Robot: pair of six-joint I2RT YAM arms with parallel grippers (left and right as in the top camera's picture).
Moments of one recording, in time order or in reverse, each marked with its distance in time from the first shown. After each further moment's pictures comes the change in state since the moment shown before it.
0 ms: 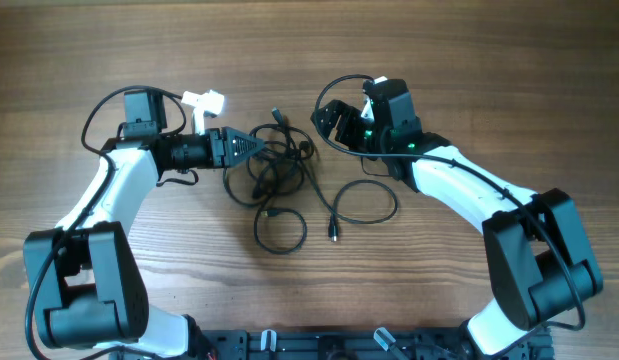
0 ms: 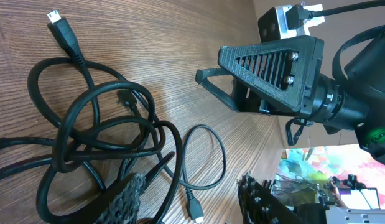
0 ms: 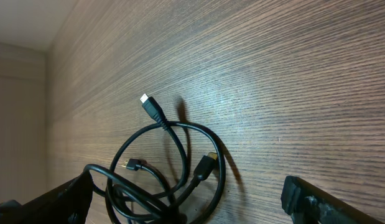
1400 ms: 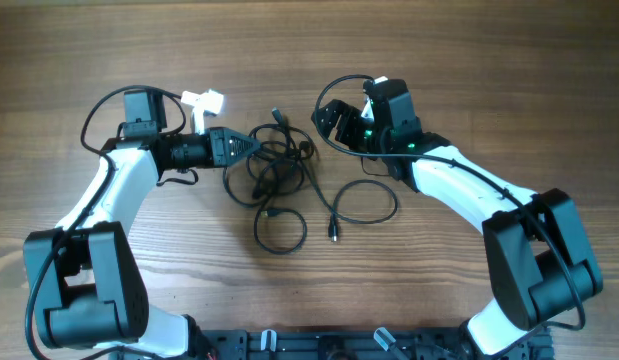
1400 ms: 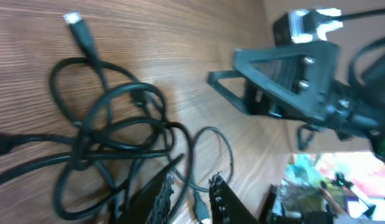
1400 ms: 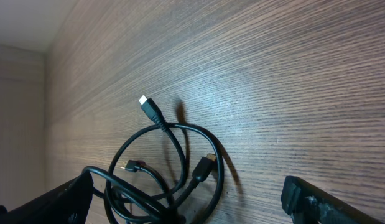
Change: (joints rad) left arm 0.000 0.000 0.000 0.010 -0.036 -0.024; right arm 0.000 0.000 0.000 0.000 0.007 0.000
